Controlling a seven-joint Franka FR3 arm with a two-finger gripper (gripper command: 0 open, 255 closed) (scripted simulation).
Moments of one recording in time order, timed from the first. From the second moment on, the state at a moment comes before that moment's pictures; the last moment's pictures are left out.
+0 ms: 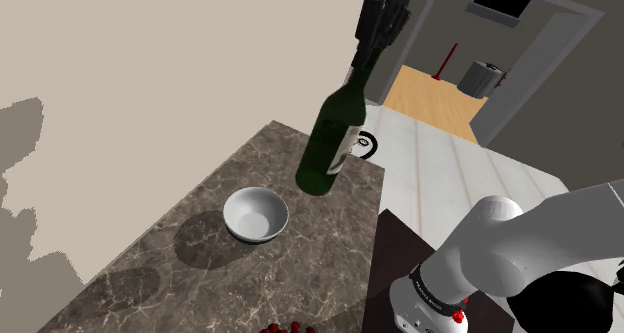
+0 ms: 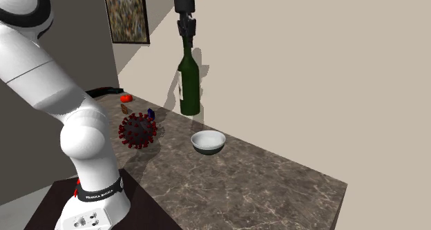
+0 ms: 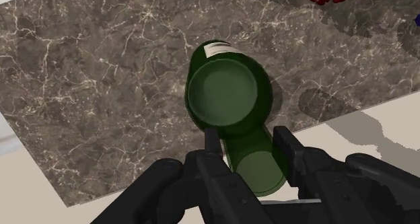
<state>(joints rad) 0.14 -0.47 0.21 -1.78 0.12 1.38 0.19</state>
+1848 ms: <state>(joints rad) 0.24 -0.28 0.65 -1.66 0.16 1.50 0.74</state>
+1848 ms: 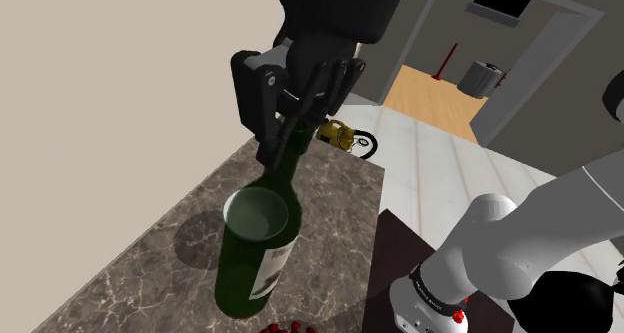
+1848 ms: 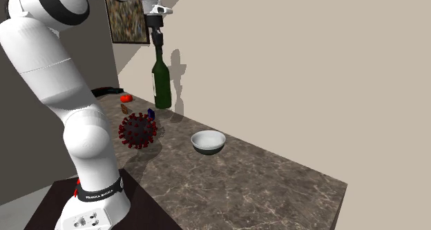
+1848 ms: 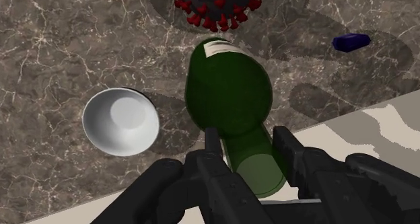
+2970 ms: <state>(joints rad) 0.26 -0.35 0.65 -1.96 0.21 1.74 0.70</state>
